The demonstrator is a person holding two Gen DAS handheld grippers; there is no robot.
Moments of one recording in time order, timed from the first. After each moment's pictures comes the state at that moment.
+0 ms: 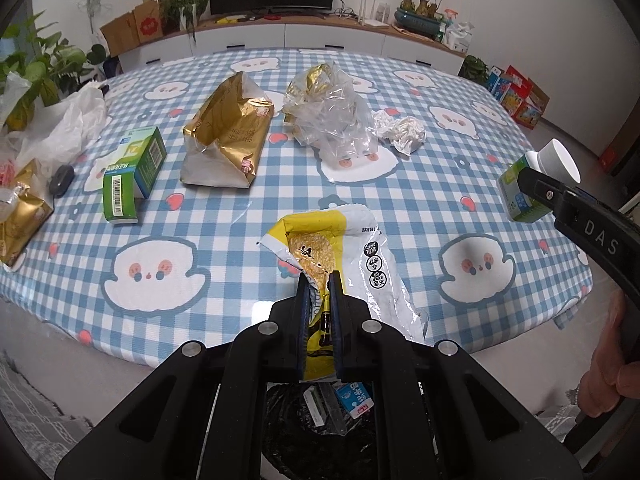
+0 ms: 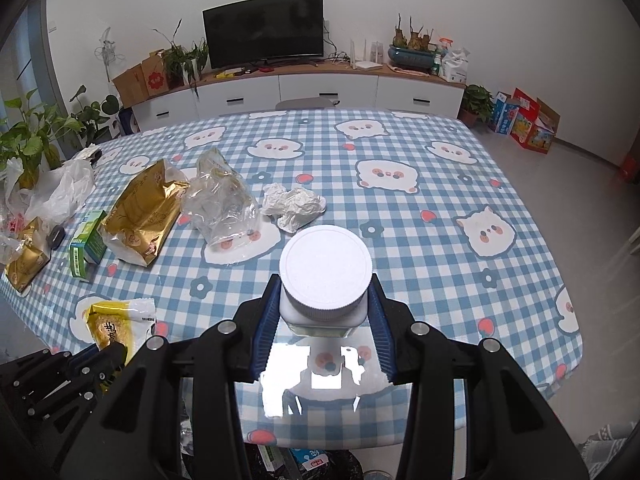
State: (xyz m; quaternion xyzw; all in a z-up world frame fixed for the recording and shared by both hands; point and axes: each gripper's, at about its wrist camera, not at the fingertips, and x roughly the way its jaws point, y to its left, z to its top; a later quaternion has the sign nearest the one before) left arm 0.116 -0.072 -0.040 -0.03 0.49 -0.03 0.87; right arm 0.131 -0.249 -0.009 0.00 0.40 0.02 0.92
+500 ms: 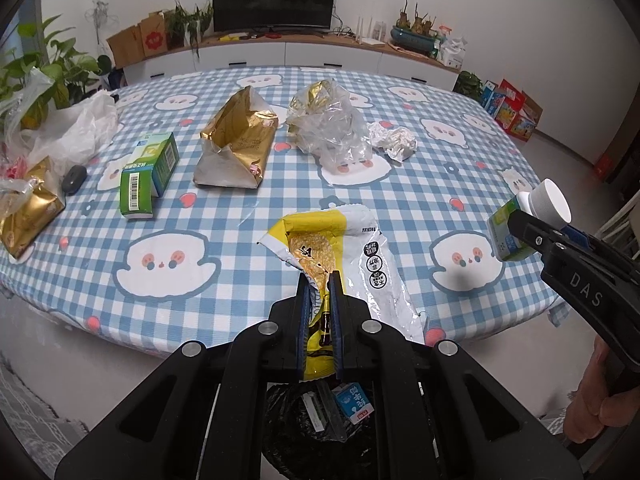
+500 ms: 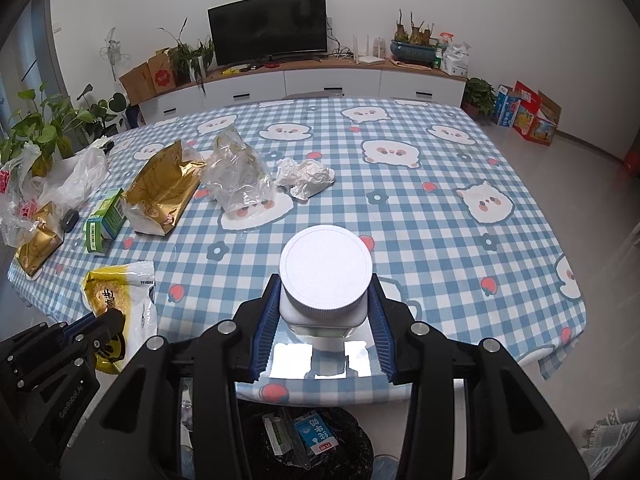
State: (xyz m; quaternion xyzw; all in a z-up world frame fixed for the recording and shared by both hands) left arm 0.082 -0.069 -0.030 -0.03 0.46 -0.03 0.89; right arm 0.086 -0.246 -0.018 0.00 0.41 0.03 0.91
